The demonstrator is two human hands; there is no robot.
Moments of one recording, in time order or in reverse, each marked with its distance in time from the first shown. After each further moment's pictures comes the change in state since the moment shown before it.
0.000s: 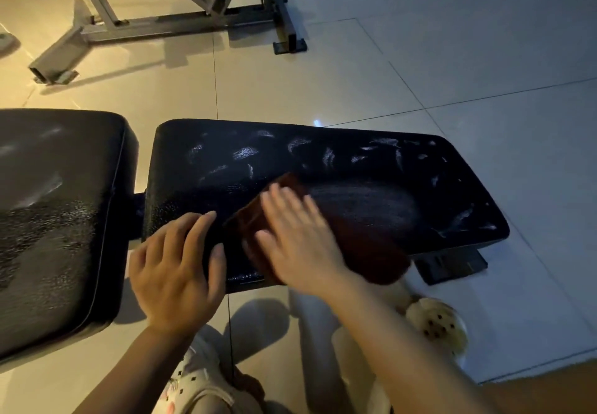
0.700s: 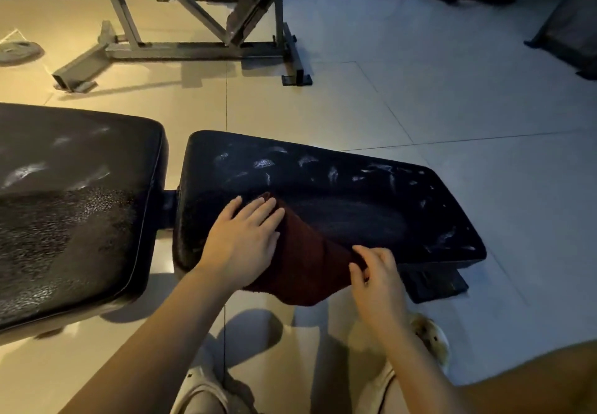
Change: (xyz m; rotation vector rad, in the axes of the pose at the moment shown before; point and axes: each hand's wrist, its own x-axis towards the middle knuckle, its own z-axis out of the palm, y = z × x) left_hand 0.043 0.024 -0.002 0.023 -0.597 0.236; right_hand -0.095 0.043 0.010 0.230 0.333 0.510
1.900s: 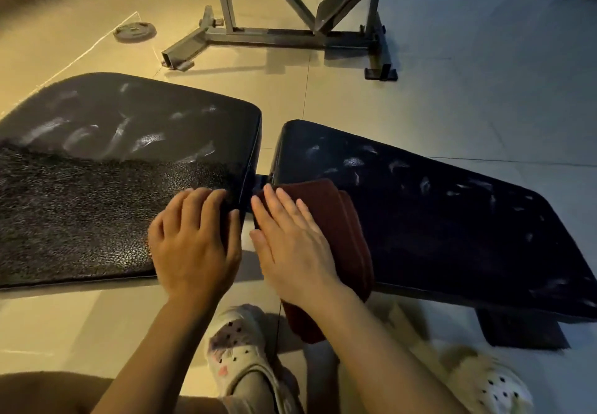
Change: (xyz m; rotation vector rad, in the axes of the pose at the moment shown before) left_hand -0.098 -0.083 -0.013 0.072 0.549 -0.646; right_hand 0.003 -0.194 0.080 -0.138 -0.365 -0.778
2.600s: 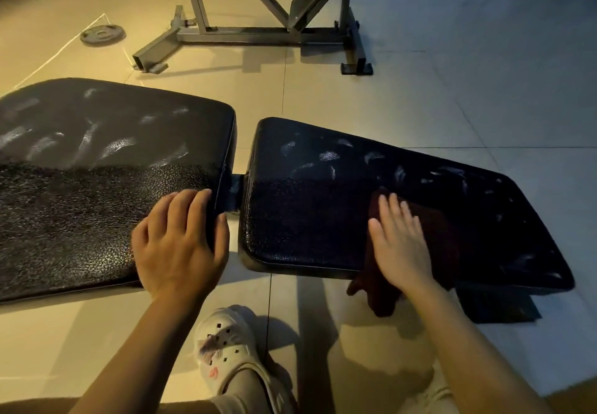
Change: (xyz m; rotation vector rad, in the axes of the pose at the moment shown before) left_hand -0.003 0.004 0.008 0.040 -0.023 0.041; right_hand -0.067 0.145 -0.026 -0.088 0.066 0.629
